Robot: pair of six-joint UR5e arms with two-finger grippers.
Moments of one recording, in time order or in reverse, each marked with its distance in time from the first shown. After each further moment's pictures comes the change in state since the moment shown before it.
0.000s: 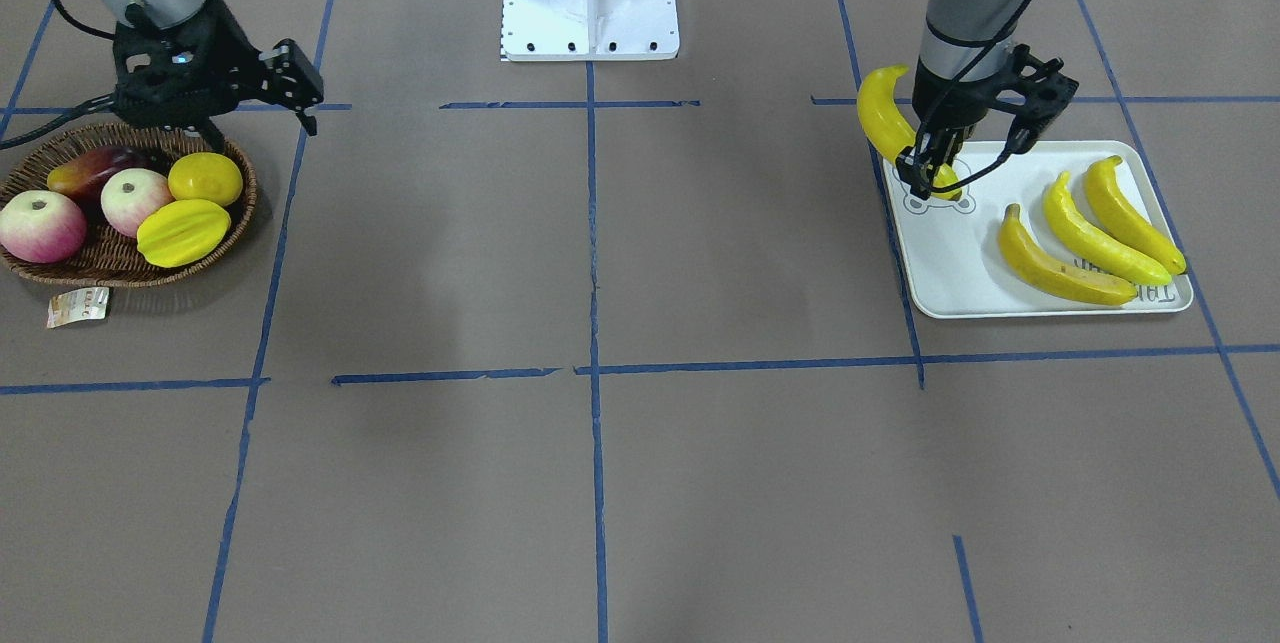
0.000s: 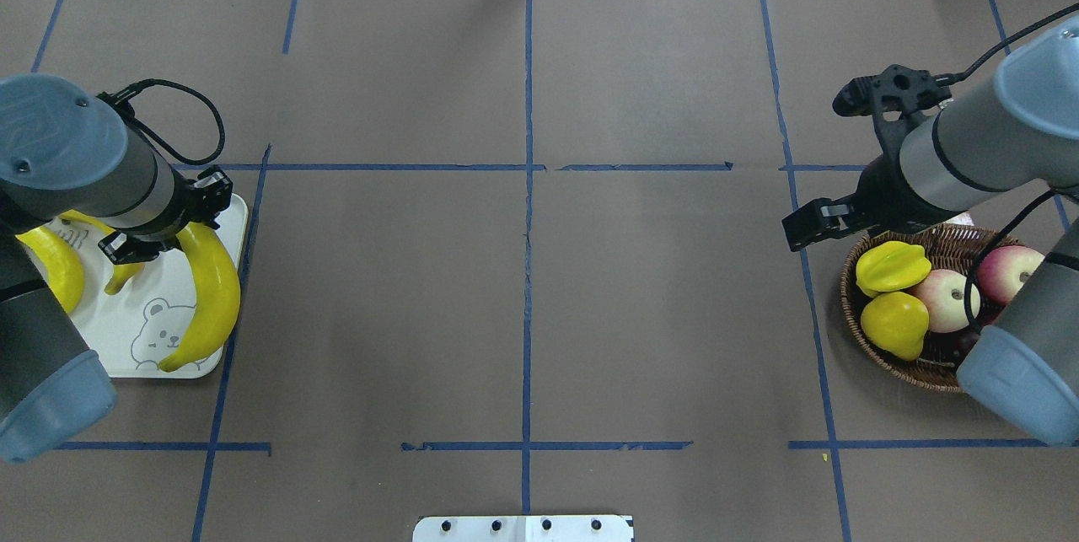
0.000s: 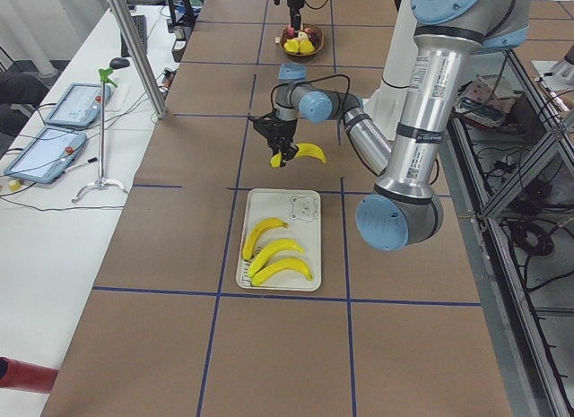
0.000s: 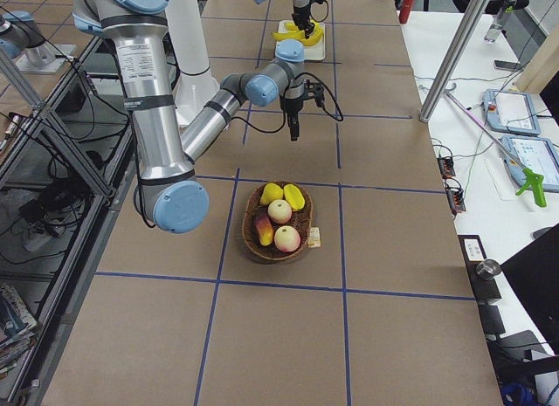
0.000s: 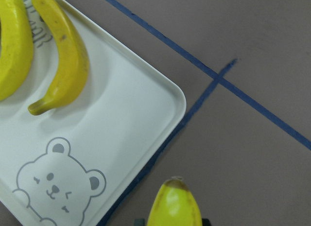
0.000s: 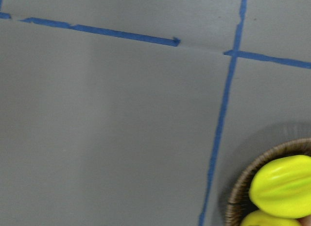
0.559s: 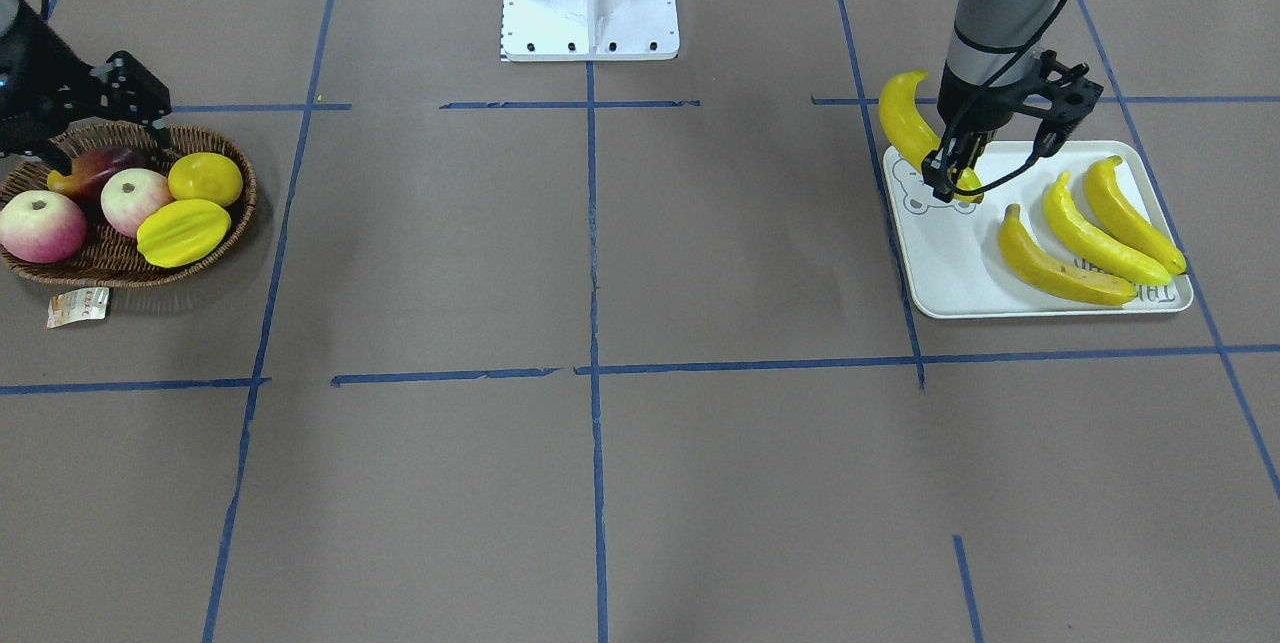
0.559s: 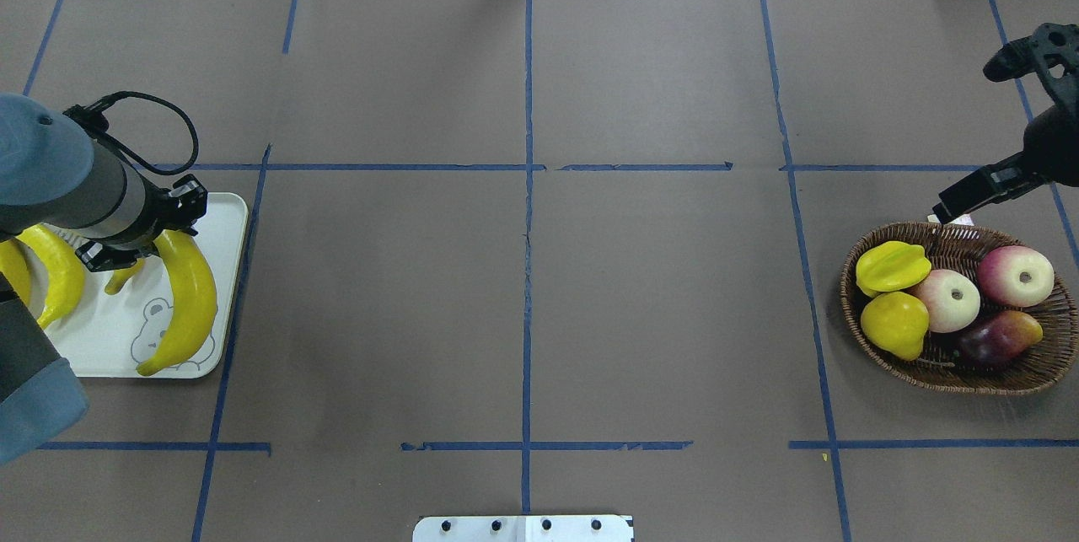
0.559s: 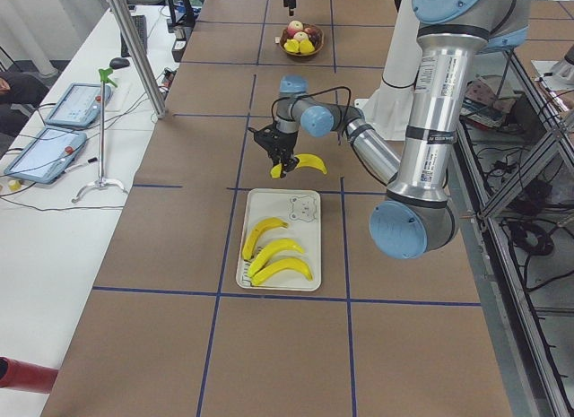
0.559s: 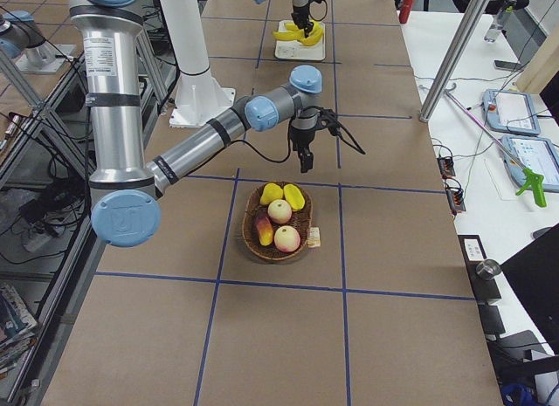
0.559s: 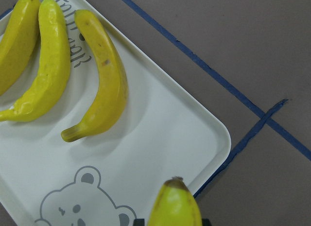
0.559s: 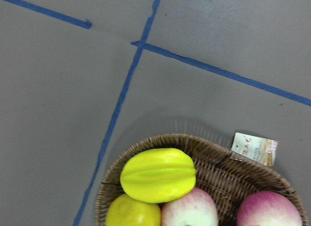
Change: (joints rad) left arm -0.007 0.072 0.029 -0.118 -0.003 0.018; right arm 0.275 -0.144 -0.080 -0.005 0.153 -0.471
